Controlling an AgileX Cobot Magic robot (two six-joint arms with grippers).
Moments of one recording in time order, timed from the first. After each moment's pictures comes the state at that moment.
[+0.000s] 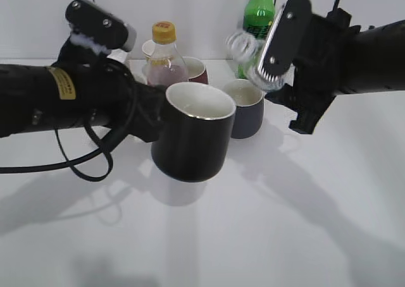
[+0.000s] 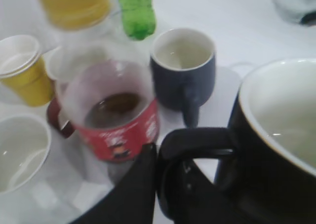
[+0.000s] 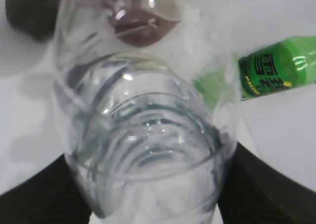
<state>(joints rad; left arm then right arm) -0.67 1.49 -0.75 0.08 -0.13 0.02 0.54 1.50 -0.85 -0.32 0.08 -0.51</state>
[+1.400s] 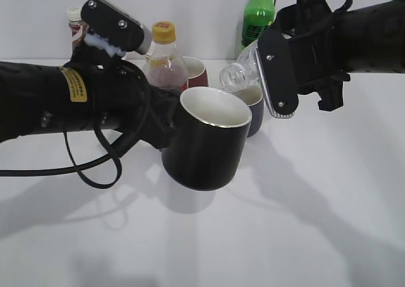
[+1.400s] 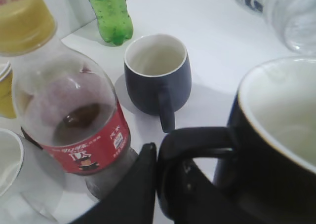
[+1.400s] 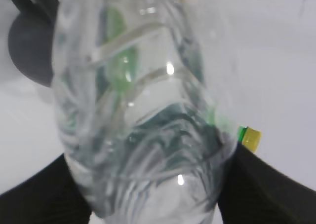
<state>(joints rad) -0.73 1.49 -0.77 0.09 -0.09 0.02 0.59 1.50 -0.91 -1.06 0.13 -0.52</state>
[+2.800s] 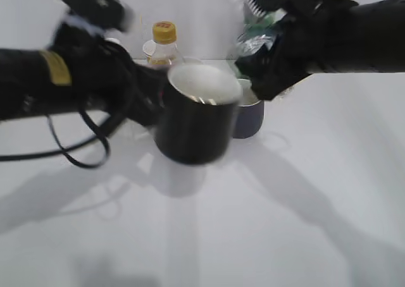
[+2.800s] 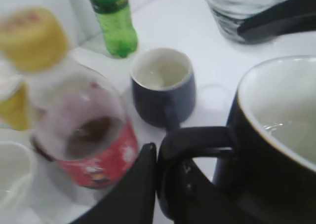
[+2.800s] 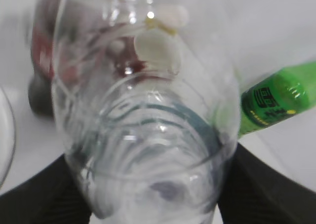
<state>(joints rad) -0.69 1.46 -0.77 0.10 -0.13 0.02 0.58 1.50 -0.90 -0.07 -0.02 -0.39</state>
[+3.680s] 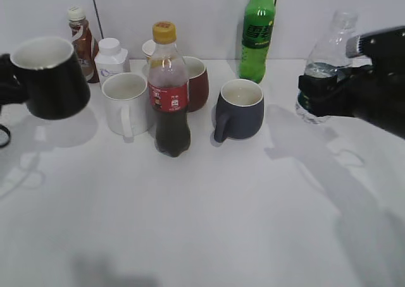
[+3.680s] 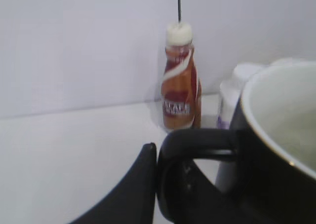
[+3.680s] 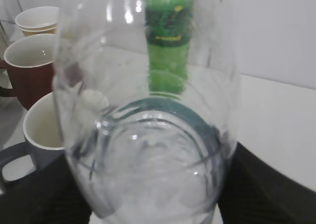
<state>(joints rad) -0.07 1.57 -0.49 0.06 -0.79 0.02 0.19 1.70 -0.56 -0.29 -0.79 0.15</state>
